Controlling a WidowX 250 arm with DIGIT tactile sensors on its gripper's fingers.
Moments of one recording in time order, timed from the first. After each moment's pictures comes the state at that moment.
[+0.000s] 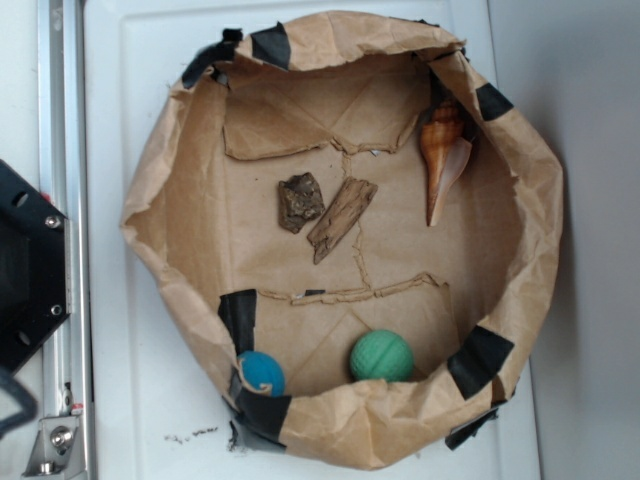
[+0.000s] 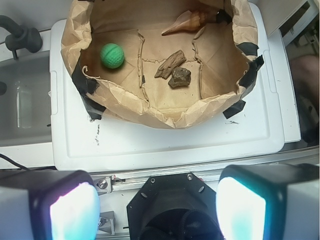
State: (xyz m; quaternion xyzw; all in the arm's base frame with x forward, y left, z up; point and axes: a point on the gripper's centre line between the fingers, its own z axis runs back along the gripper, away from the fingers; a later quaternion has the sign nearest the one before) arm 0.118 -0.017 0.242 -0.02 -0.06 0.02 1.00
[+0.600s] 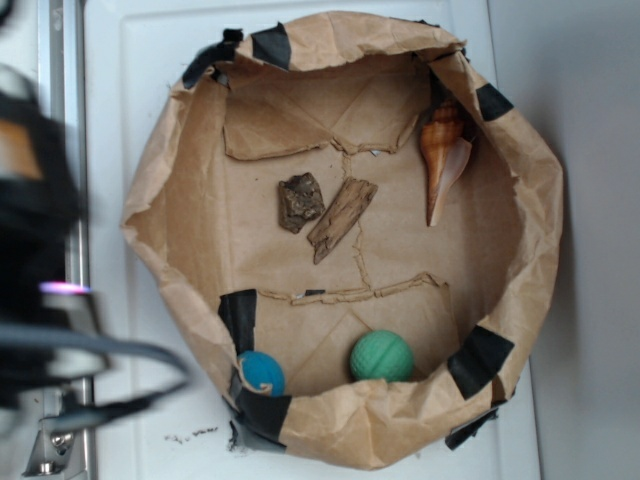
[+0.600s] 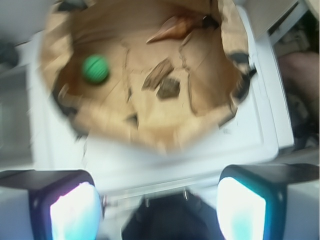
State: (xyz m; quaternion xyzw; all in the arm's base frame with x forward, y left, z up) arm 0.169 -0.024 0.205 0.03 -0.03 0.06 1.00
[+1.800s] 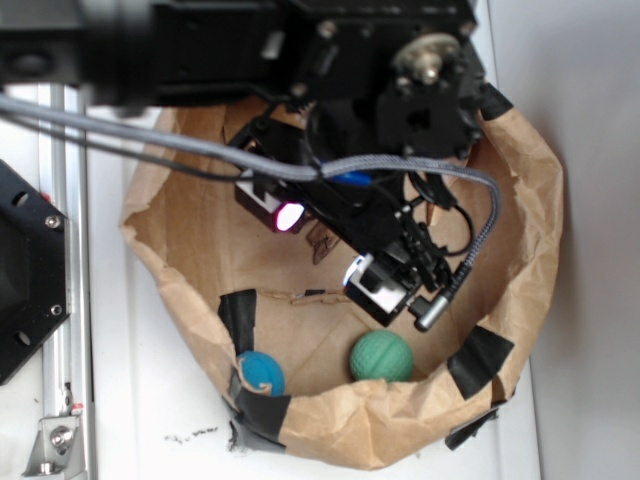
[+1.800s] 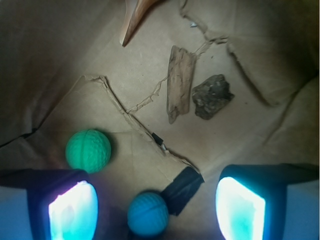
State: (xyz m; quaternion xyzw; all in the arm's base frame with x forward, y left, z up) arm 0.253 -0.017 0.115 -0.11 0.10 0.35 0.93
